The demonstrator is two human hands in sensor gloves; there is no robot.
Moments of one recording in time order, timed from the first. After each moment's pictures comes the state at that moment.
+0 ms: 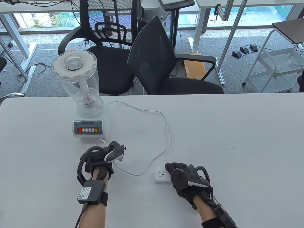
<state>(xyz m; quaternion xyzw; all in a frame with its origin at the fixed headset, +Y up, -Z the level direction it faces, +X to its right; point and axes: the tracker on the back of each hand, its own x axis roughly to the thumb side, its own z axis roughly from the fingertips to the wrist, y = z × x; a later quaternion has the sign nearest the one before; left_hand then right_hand) -0.201 -0.766 -0.365 -0.27 0.09 -0.32 0.90 0.106 -0.774 -0.278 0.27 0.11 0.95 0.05</state>
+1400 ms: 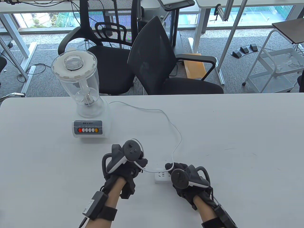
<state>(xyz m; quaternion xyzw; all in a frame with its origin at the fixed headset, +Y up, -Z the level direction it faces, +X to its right) -0.114 -0.696 -0.319 -0.13 -0.09 0.16 0.97 0.107 -0.777 -0.278 0.27 0.11 0.96 0.05</state>
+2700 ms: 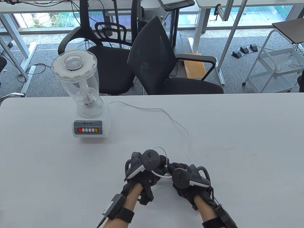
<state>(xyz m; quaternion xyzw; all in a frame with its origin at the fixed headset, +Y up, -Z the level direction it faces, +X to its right) -0.058 -0.735 -0.310 -0.13 -0.18 0.21 0.95 0.109 -0.777 -0.278 0.27 0.12 0.95 0.06</state>
